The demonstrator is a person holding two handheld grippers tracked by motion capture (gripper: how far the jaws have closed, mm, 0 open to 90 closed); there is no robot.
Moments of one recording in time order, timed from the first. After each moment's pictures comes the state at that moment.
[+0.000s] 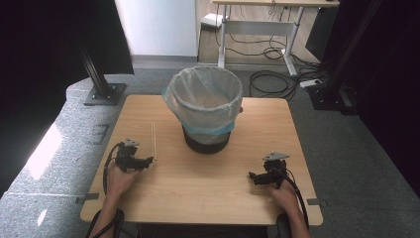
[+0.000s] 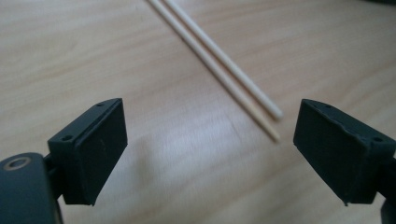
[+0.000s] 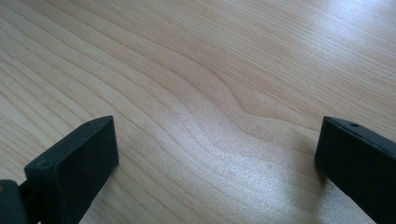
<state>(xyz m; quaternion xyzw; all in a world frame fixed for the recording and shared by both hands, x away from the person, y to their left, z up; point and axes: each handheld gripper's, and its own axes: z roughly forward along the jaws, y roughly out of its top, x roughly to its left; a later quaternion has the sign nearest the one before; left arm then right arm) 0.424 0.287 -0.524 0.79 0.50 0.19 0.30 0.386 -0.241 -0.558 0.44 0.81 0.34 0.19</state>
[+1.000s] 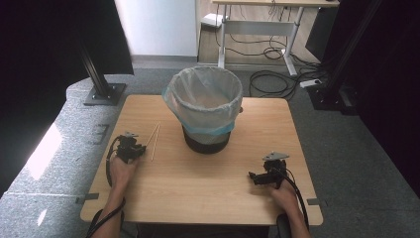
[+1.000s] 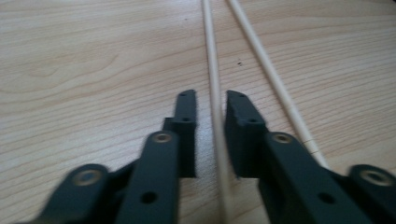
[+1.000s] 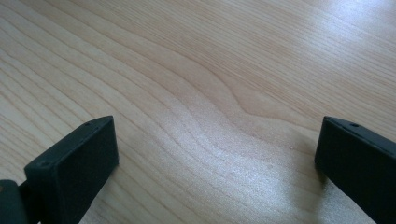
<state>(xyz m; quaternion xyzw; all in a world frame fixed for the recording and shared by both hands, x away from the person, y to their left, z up) 0.453 0.300 -0.534 0.76 0.55 0.19 0.29 0.386 -0.241 -0.558 0.44 0.81 0.34 0.18</state>
